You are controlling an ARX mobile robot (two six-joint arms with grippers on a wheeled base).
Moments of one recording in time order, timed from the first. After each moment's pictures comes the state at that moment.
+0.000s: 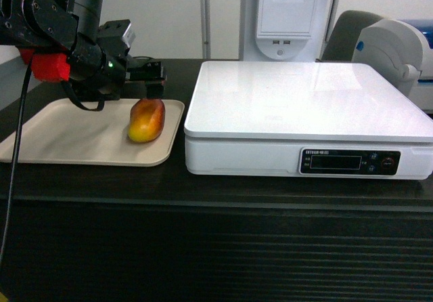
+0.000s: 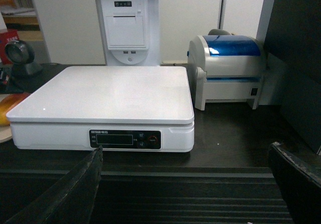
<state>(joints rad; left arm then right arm) -0.12 2.36 1.79 -0.11 0.08 -0.05 0.00 0.01 0.01 0.00 0.00 0.00</state>
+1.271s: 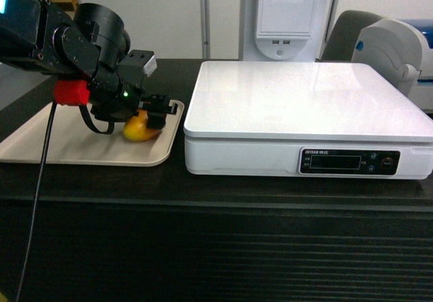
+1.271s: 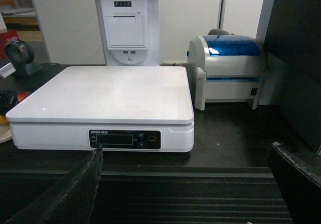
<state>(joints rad) -0.14 2.44 1.80 -0.15 0.07 0.11 0.00 0.01 0.01 0.00 0.00 0.00</state>
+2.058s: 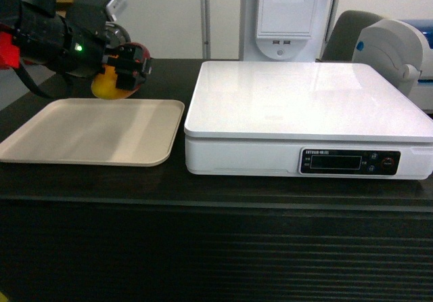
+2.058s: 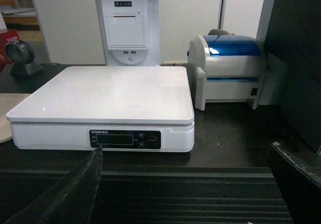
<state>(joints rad) -0.12 2.06 1.41 0.11 0.12 0.20 0.00 0.01 0.01 0.00 0.00 0.00</state>
